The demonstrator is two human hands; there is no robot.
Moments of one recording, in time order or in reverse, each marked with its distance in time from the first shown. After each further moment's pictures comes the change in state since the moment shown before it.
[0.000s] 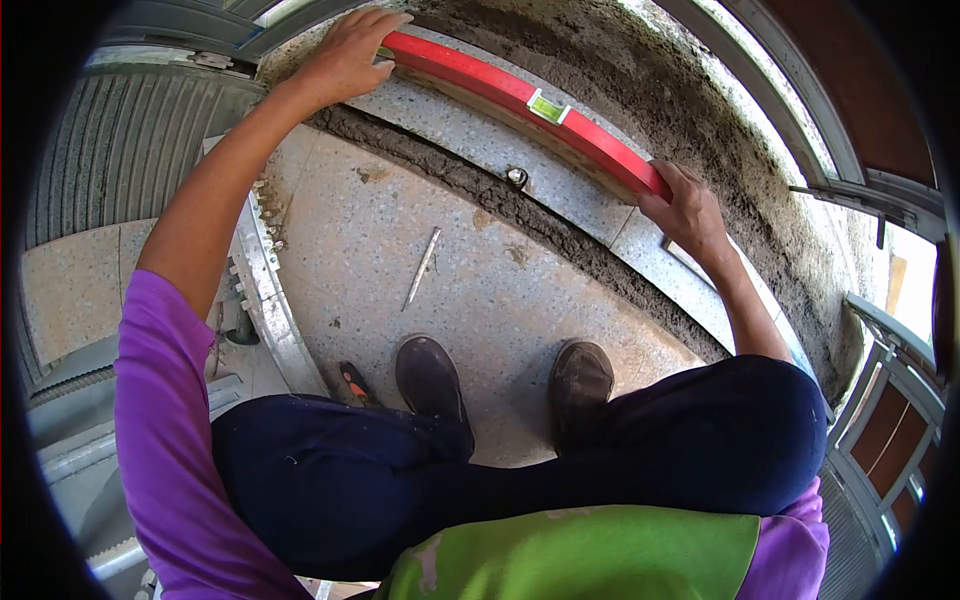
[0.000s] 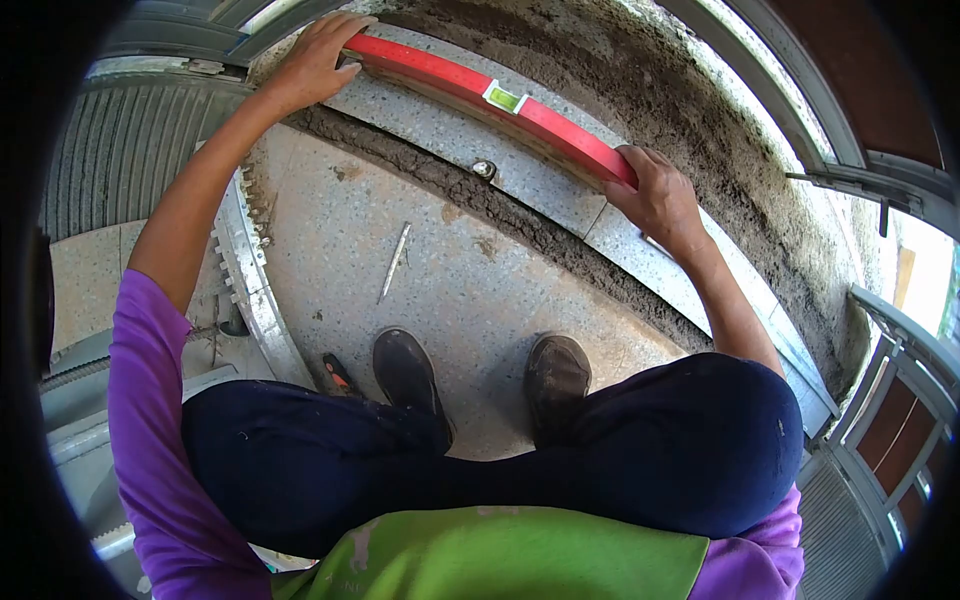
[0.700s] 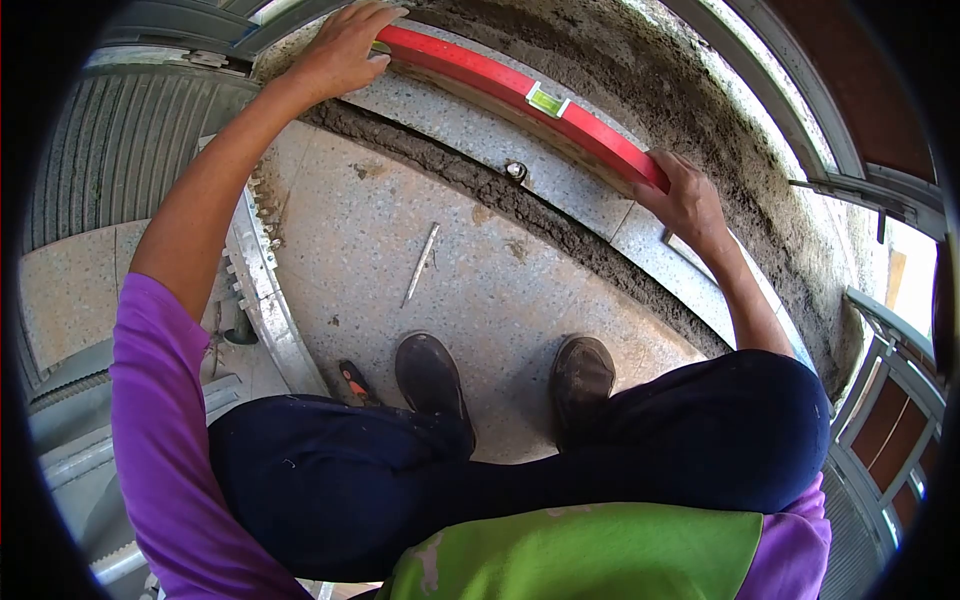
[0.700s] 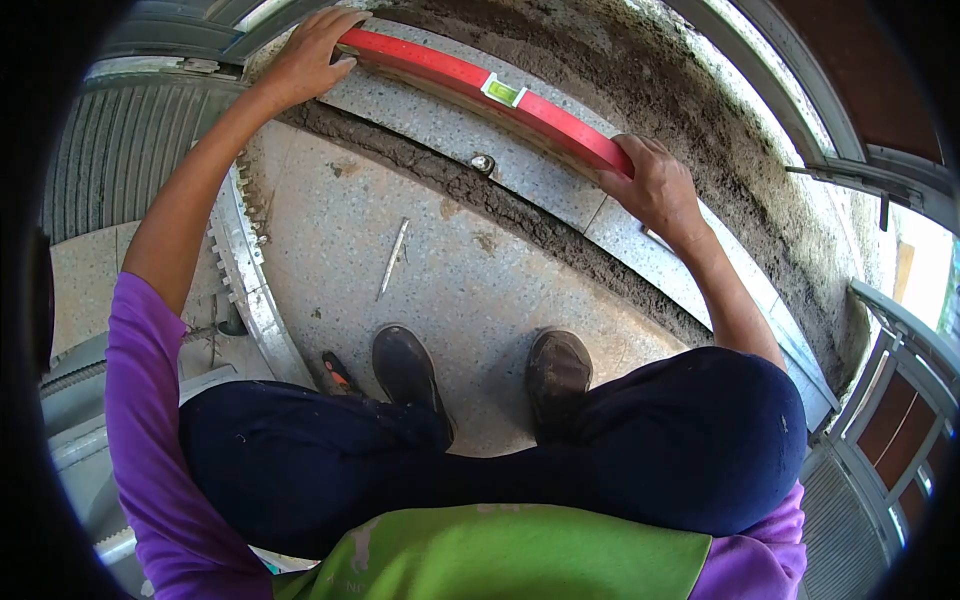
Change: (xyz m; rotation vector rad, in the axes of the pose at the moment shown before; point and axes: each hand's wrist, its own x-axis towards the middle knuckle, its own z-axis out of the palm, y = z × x) left_hand 0.001 0.023 -0.033 -0.109 -0.140 -0.116; right_hand 0.005 -0.005 0.001 -0.049 -0.019 0.025
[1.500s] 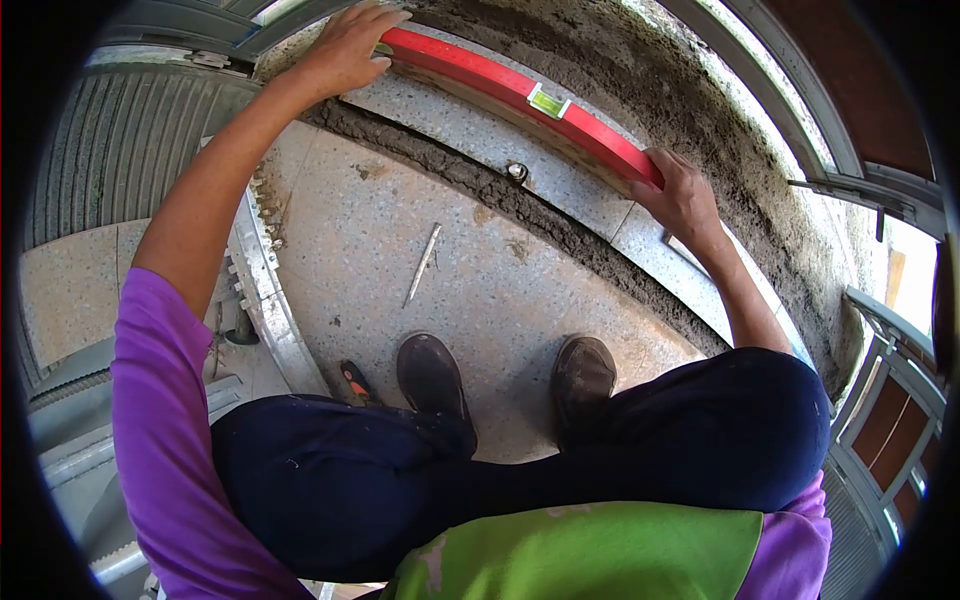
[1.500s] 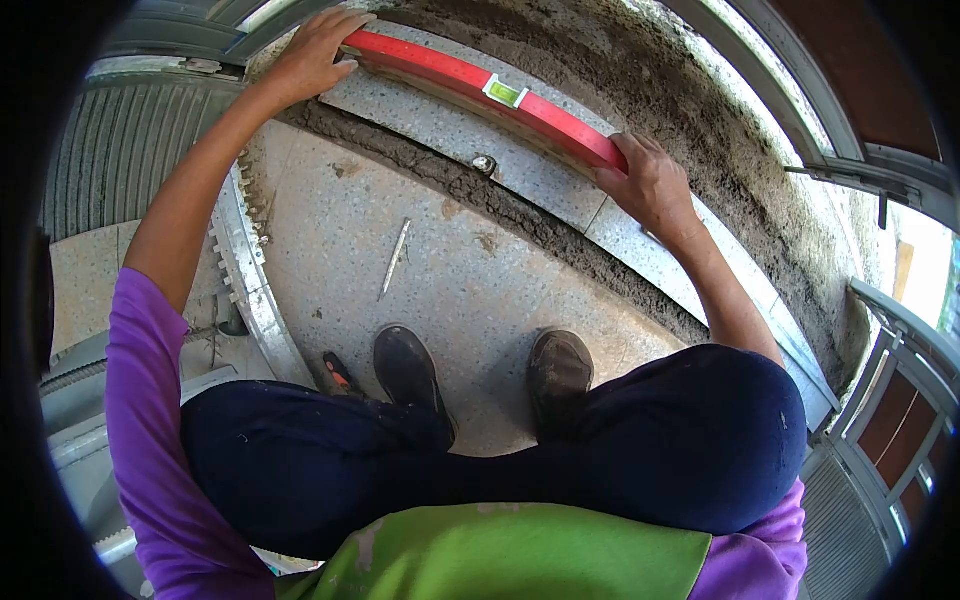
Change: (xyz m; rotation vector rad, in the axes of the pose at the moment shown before) left_hand 0.004 -0.011 0.010 0.041 0.014 0.082; right_hand 0.003 -0.003 0.006 -0.018 0.033 -0.020
